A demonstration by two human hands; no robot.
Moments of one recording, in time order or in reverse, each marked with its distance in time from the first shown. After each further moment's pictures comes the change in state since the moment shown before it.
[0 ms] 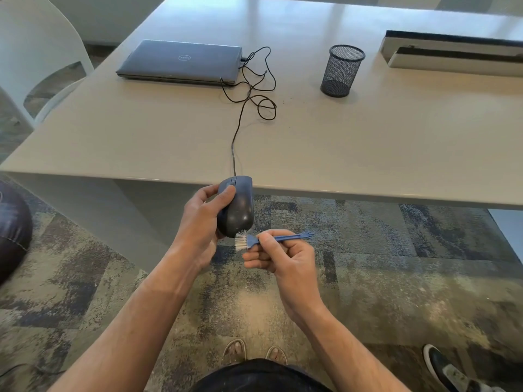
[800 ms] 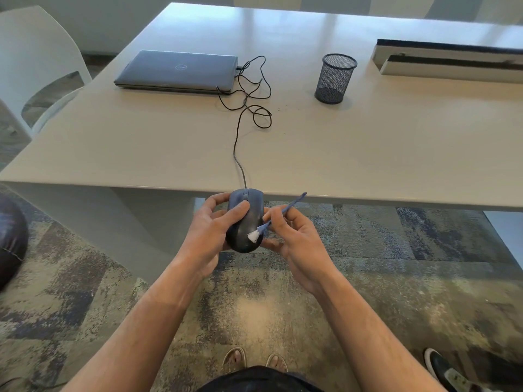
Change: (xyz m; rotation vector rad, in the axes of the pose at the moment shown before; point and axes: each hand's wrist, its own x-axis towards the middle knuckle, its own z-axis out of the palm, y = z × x) left_hand -0.007 -0.006 0.005 0.115 -0.130 0.002; right_hand 0.039 -0.035 -0.011 -0.059 -0.132 0.103
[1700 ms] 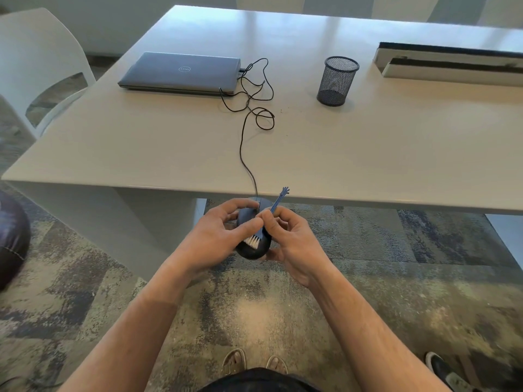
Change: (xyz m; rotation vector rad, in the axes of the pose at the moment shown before) left_hand -0.019 0.021 -0.003 0.429 -0.241 0.114; right_hand 0.011 0.008 0.001 -0.033 -0.058 0.057
